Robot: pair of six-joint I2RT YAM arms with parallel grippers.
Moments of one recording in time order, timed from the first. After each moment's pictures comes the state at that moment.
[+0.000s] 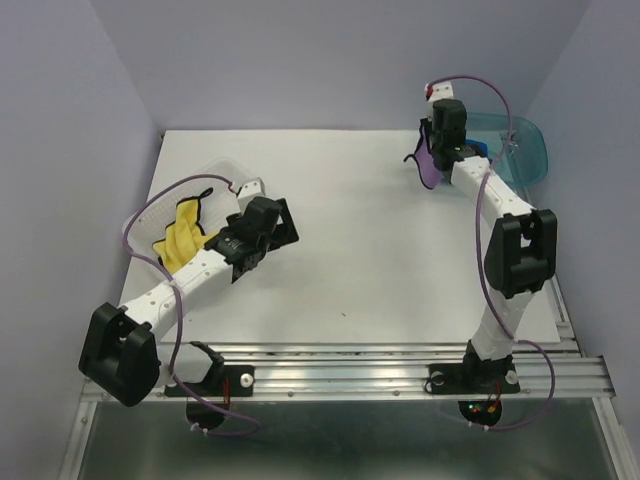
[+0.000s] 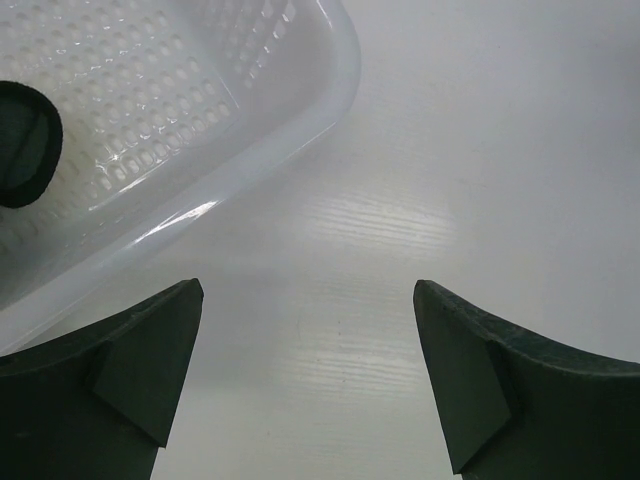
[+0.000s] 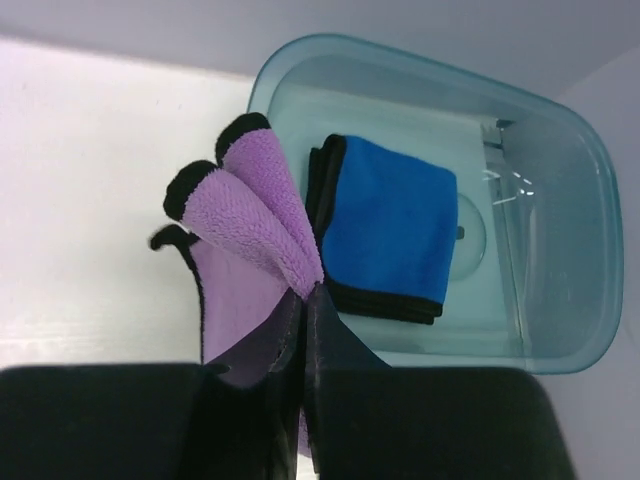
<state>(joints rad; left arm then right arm) -0.58 1.22 0.84 -0.34 -0.39 -0.68 0.21 1.88 1.60 -0.14 0.40 -0.22</state>
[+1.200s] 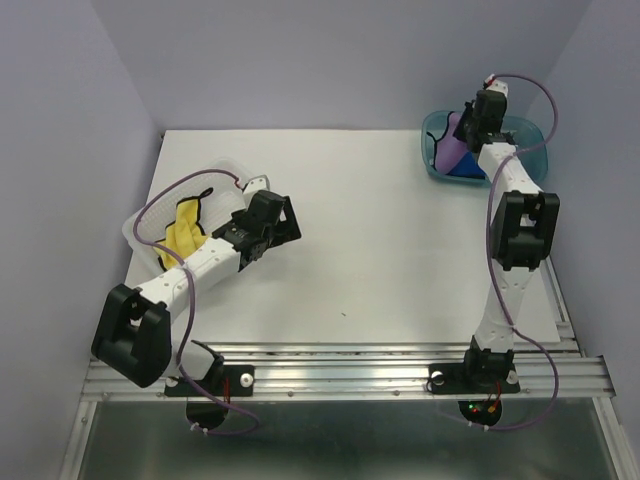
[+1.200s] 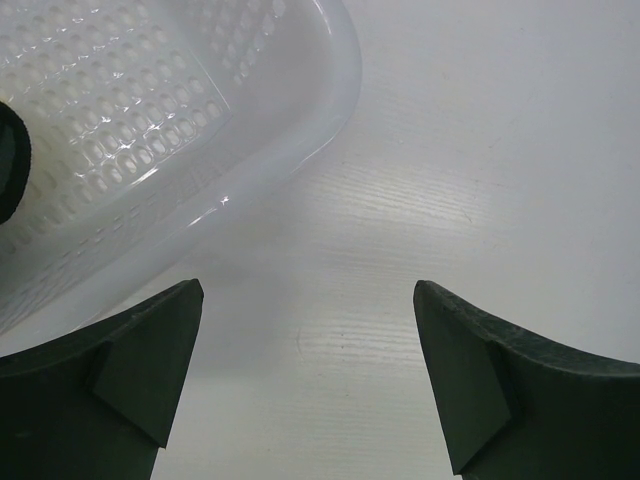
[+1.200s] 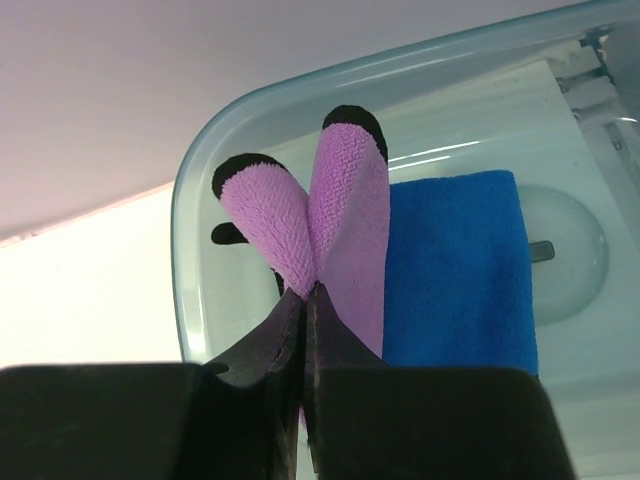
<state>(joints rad) -0.54 1.35 0.90 -0.34 -0.33 -0.66 -0.05 2.18 1.93 -0.17 0.17 0.26</state>
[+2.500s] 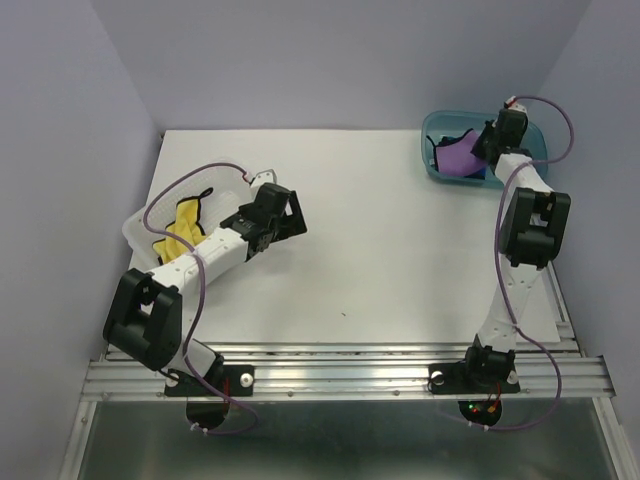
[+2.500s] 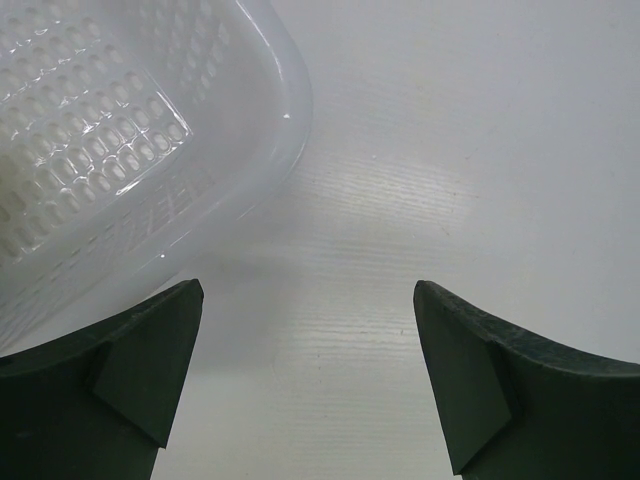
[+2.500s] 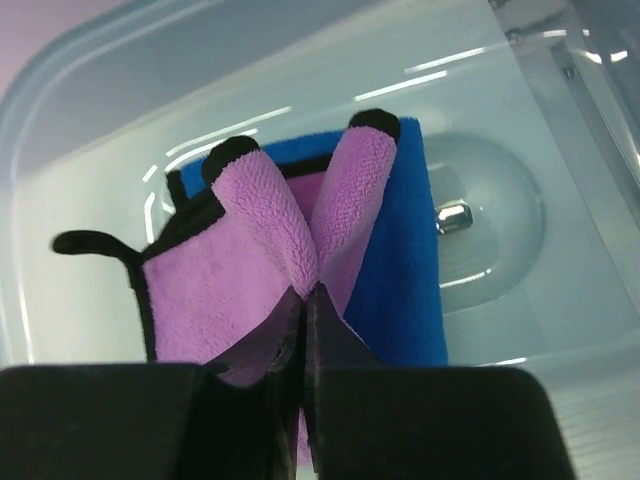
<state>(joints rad) -0.53 1.44 0.97 -0.31 -0.29 -0.65 -0.19 2.23 1.84 -0.10 -0.02 0.28</state>
